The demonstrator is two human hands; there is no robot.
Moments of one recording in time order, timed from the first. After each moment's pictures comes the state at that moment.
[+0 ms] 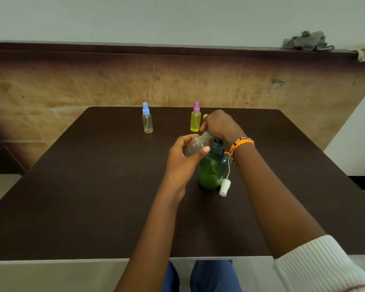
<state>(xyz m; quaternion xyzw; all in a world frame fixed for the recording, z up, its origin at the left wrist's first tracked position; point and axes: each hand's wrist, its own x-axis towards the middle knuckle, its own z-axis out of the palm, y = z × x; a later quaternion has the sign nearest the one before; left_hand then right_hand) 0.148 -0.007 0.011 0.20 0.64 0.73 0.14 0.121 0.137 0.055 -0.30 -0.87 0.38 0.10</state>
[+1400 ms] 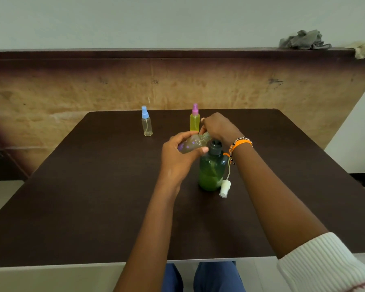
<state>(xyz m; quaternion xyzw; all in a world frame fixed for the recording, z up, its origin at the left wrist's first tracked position) 0.137 -0.011 0.021 0.23 0.67 0.70 0.09 0.118 0.140 0.051 -0.29 -0.86 0.40 0.10</state>
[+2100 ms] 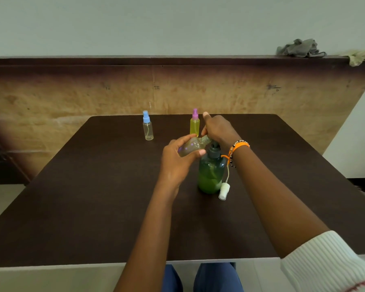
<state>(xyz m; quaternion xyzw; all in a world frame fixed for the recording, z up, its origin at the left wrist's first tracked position) 0.141 -0.016 0.022 0.24 0.67 0.69 0.08 0.120 0.141 0.050 -0.29 -0.85 0.41 0.15</state>
